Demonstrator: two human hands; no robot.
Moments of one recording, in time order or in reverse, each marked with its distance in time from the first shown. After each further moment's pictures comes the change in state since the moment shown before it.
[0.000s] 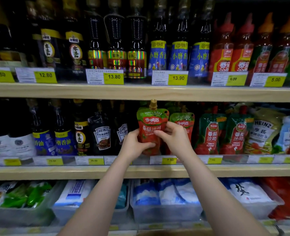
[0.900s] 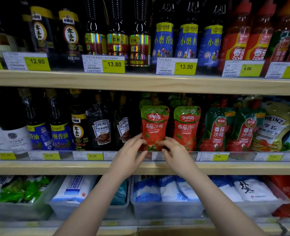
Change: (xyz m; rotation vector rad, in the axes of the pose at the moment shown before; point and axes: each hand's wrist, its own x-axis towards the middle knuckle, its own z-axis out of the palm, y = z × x) left_hand -0.037 -0.046 -0.005 0.478 -0.069 0.302; right_hand -0.034 0.047 0.014 -0.433 -0.257 0.046
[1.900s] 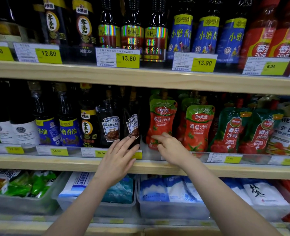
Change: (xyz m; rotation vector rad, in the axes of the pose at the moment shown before) left_hand -0.034 -0.064 -0.013 0.606 0.056 0.233; right_hand 0.043 -0.020 0.024 -0.159 -0.213 -0.037
